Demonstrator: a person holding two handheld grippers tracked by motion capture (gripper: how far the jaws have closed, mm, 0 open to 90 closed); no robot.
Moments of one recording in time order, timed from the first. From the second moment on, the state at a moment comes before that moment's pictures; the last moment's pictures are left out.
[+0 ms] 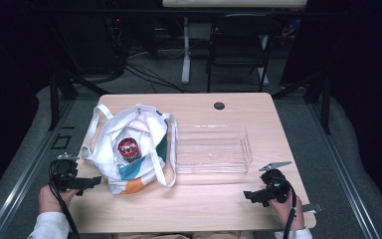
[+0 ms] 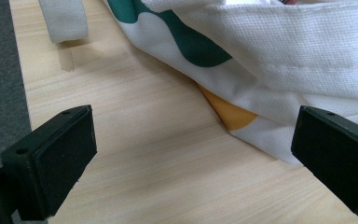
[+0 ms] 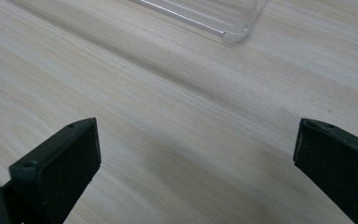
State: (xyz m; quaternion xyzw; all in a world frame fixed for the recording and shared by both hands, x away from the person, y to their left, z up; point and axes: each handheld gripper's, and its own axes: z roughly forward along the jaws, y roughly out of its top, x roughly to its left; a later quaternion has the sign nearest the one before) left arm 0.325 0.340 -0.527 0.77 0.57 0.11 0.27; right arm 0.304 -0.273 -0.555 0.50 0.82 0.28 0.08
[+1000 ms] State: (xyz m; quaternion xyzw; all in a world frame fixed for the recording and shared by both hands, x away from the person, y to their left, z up) left arm 0.324 0.333 -0.514 0.77 0.58 0.13 0.24; right arm 0.302 -0.269 -0.555 0.50 0.82 0.27 0.07
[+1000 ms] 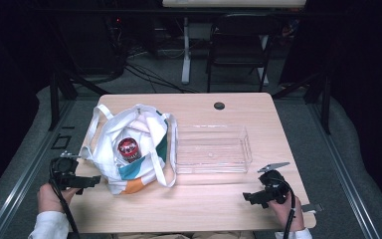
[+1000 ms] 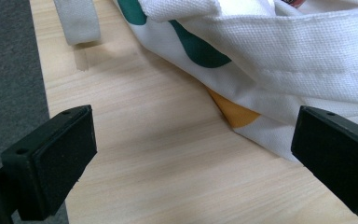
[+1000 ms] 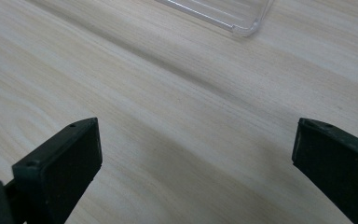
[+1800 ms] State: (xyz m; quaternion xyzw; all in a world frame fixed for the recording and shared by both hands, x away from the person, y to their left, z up) left arm 0.325 0.332 -0.489 0.76 0.58 0.15 0.25; right arm 0.302 -0.270 -0.556 0.50 0.82 0.27 0.07
